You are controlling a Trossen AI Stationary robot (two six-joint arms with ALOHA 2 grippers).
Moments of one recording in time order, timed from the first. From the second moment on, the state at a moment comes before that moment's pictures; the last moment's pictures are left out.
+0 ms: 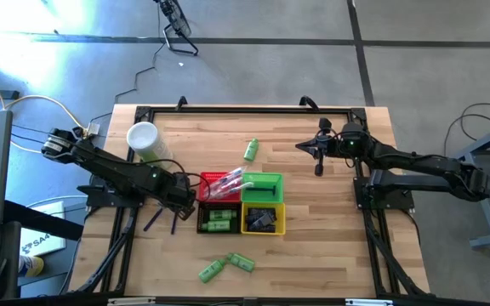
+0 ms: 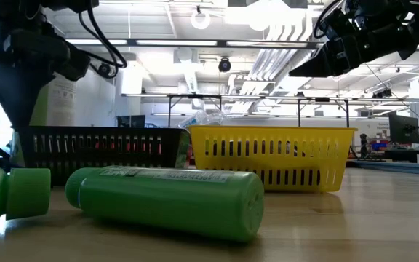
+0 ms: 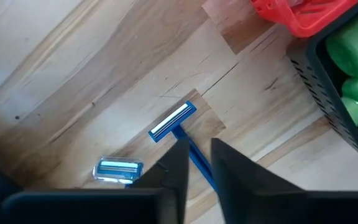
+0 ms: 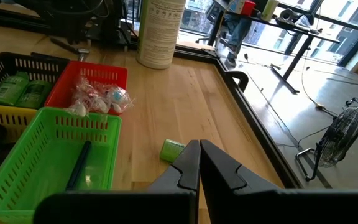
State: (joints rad) left arm -0.30 1.24 0.81 -0.97 -0.06 -1.21; right arm -0.45 0.82 0.42 0.15 -0.21 -0.32
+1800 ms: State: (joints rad) left arm -0.50 1.54 0.81 -0.81 0.06 -1.82; right arm -0.45 0.82 0.42 0.15 -0.21 -0.32
